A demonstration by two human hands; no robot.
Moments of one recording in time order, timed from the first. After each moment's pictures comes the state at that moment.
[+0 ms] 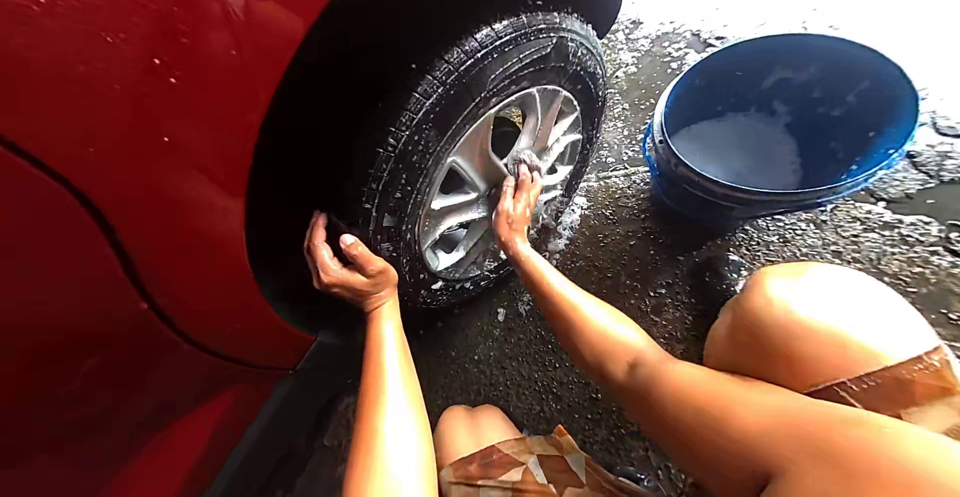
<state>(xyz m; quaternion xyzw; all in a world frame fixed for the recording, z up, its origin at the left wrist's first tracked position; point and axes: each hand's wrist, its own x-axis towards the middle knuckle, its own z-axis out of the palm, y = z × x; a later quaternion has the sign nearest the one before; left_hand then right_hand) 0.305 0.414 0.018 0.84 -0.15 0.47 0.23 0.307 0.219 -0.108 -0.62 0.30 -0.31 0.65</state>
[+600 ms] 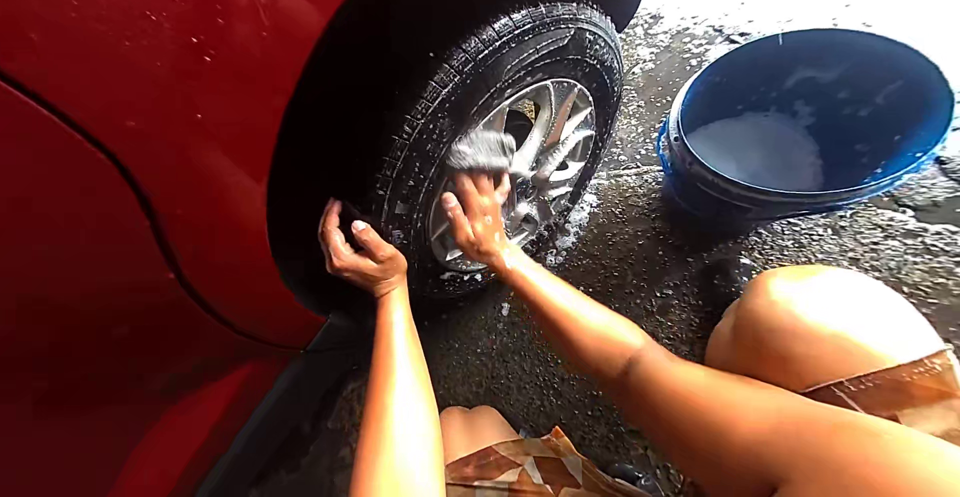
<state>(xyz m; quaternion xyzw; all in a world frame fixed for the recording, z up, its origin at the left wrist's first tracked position) 0.305 0.412 0.018 0.83 -0.15 0.47 0.25 0.291 0.248 -0.046 -0.74 0.04 -0.42 0.53</state>
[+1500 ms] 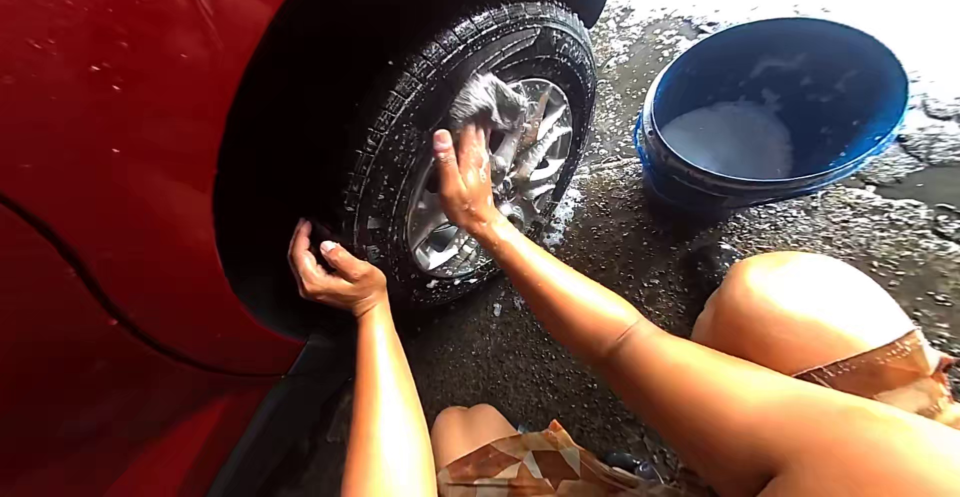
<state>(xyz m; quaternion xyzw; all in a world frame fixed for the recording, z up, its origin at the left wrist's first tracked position) 0.306 0.411 0.016 0.84 -0.14 0.48 0.24 0.317 0.195 0.006 -0.63 0.11 -0.40 0.66</state>
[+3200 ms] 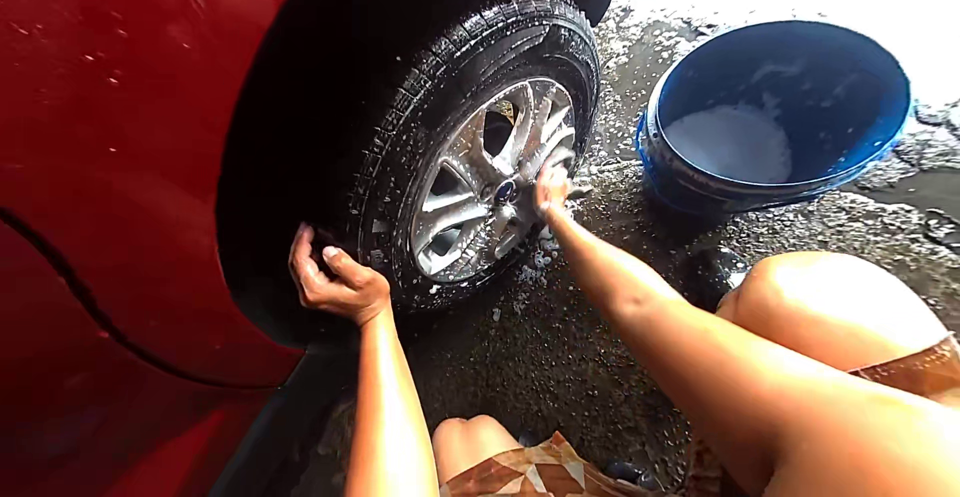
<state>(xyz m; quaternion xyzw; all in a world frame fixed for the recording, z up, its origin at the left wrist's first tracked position) 0.303 0.417 0.013 0.83 -0.13 0.47 0.25 0.344 0.126 -0.213 -0.75 0.38 -0.11 0.52</state>
